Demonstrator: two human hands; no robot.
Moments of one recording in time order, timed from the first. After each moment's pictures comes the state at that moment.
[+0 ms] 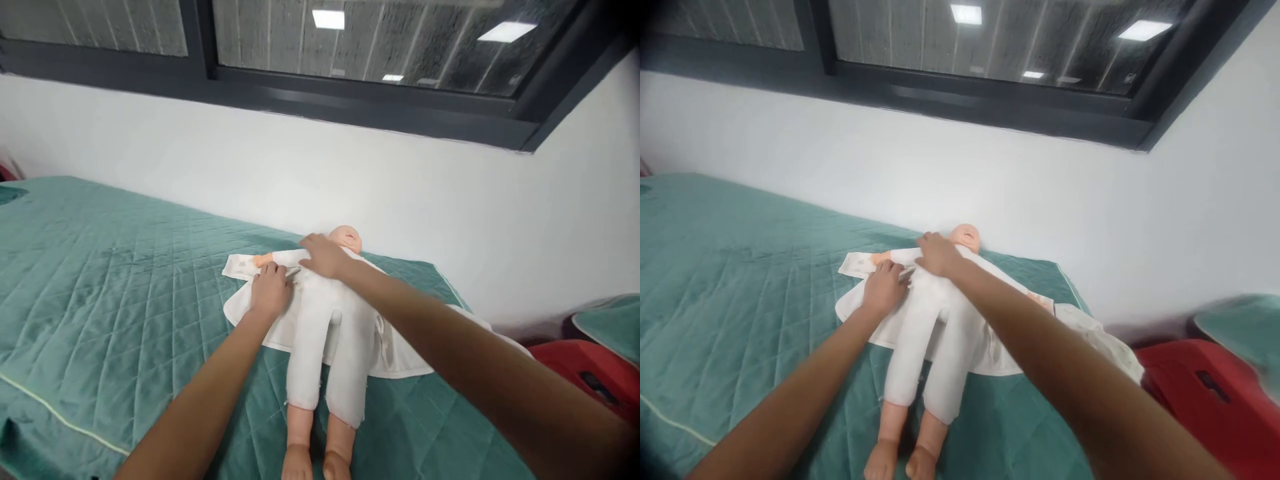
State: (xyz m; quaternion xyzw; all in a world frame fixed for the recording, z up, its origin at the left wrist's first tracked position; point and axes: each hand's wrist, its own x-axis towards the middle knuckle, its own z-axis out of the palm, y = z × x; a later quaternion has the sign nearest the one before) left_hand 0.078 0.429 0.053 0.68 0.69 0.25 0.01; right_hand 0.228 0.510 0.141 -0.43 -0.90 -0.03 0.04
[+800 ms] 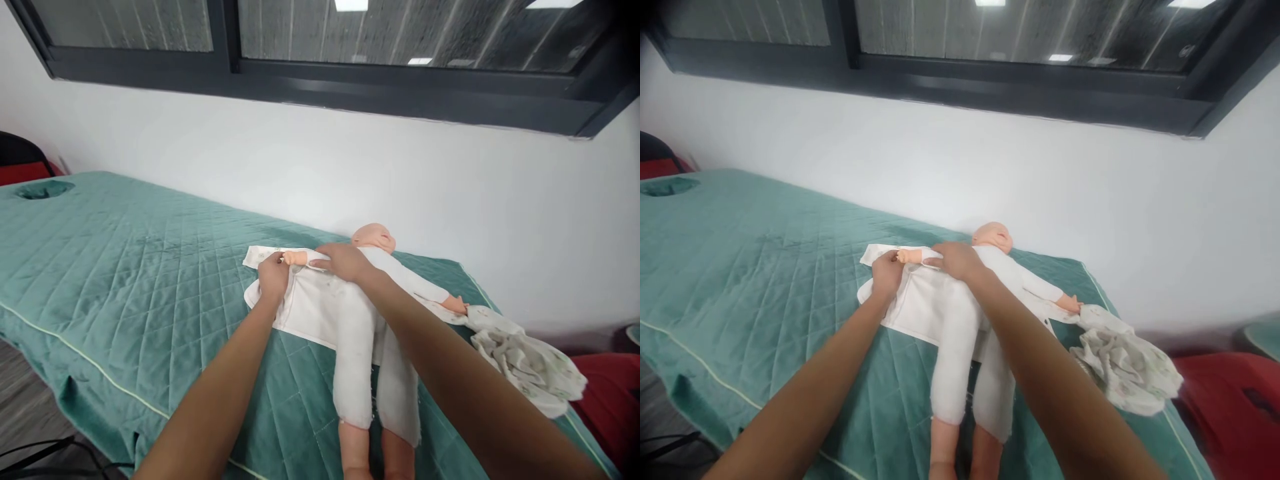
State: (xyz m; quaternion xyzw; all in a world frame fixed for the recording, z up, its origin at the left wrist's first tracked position) left_hand 0.050 0.445 0.037 0.44 0.67 0.57 0.20; right_hand 0.232 0.498 0.120 -0.42 -0.90 0.05 0.07
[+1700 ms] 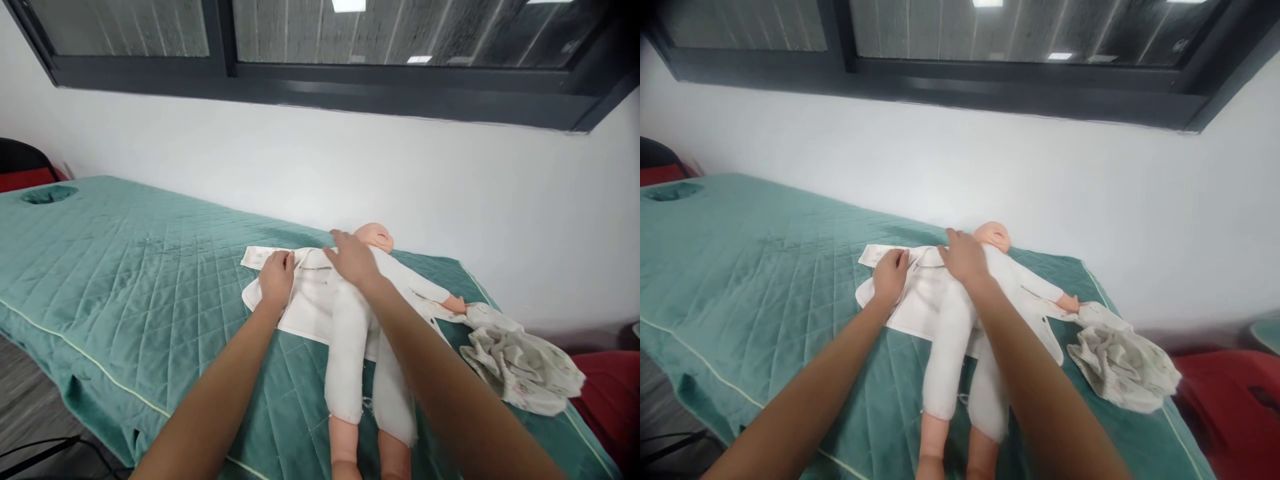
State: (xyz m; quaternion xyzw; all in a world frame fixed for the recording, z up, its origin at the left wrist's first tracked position) left_hand 0.065 0.431 0.046 0.56 0.70 0.44 0.02; right_hand 0.243 0.474 0.126 -0.53 -0.83 -0.03 0.19
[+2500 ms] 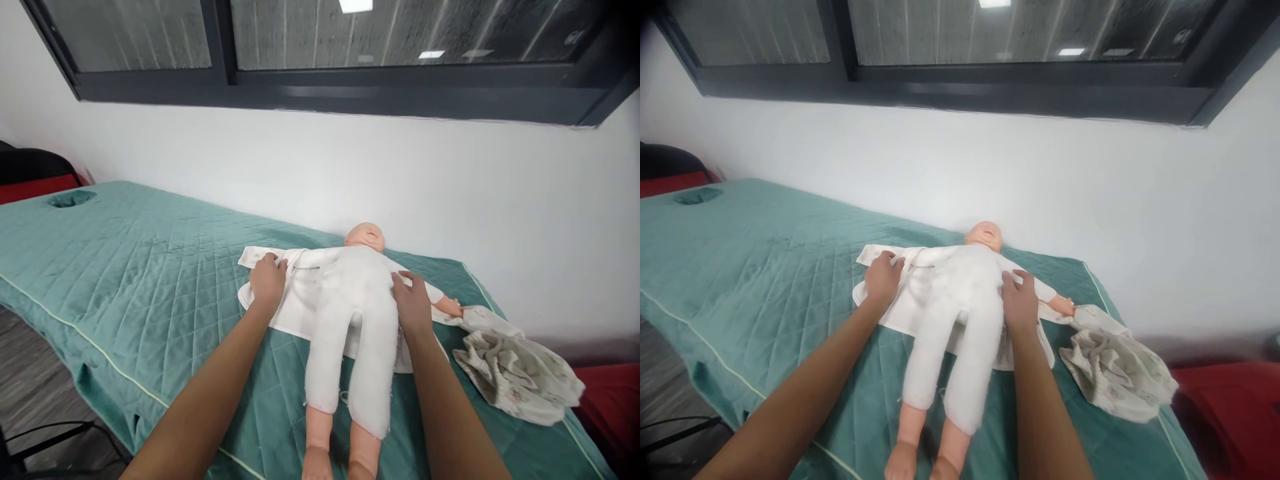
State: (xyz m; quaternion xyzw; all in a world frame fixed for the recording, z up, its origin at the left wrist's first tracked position) left_hand 0.069 0.427 0.049 0.49 0.82 0.30 0.02; right_hand 0.362 0.427 0.083 -0.70 -0.49 0.25 0.45
